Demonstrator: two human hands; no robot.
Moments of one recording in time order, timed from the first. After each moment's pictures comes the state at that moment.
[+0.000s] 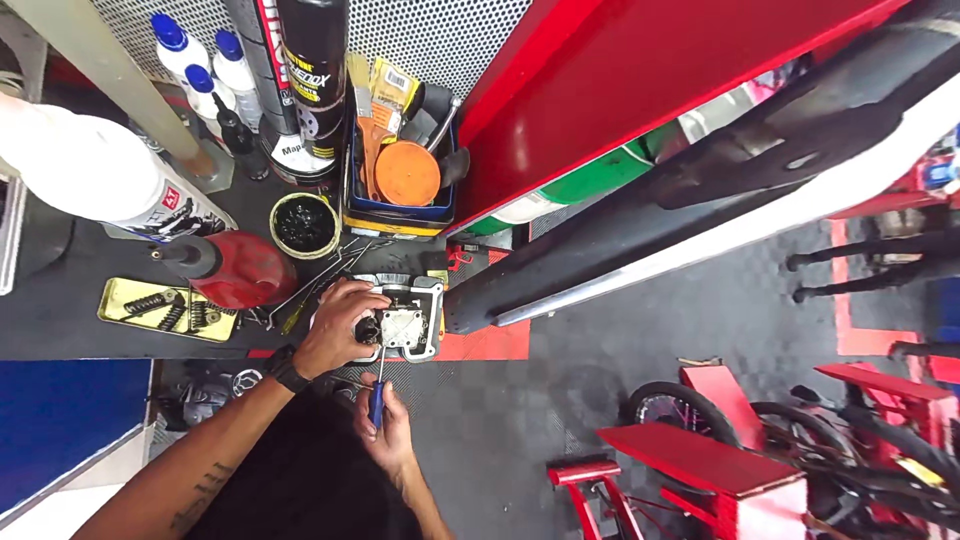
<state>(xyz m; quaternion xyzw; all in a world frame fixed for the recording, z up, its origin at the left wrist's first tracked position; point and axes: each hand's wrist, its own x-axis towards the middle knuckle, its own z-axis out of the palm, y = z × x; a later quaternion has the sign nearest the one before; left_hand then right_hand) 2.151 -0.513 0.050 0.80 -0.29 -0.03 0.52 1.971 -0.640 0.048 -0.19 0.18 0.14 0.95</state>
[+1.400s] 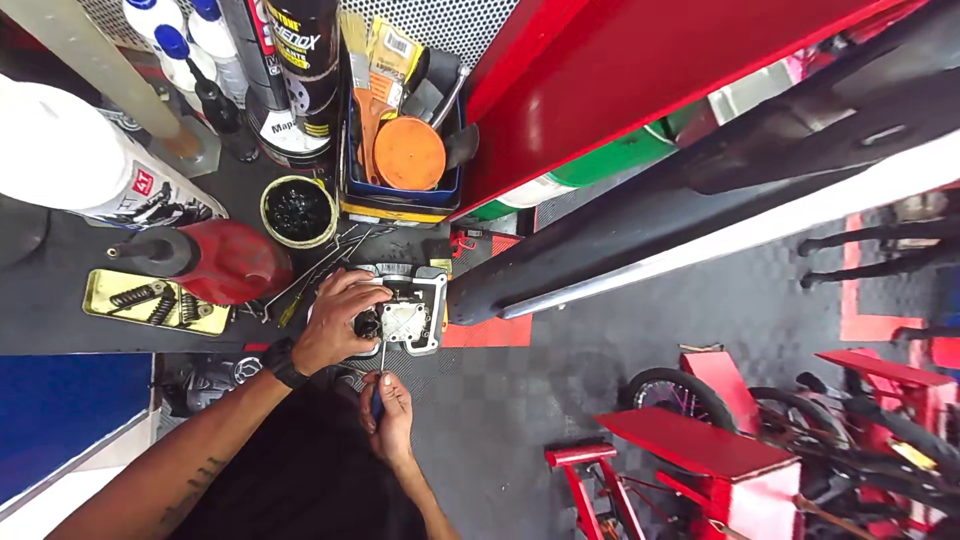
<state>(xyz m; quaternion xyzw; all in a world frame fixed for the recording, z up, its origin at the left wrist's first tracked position) 2.152 -0.515 0.051 0.81 -0.30 -0.03 0.51 1.975 -0.629 0.062 -0.45 0.26 0.05 0.85</state>
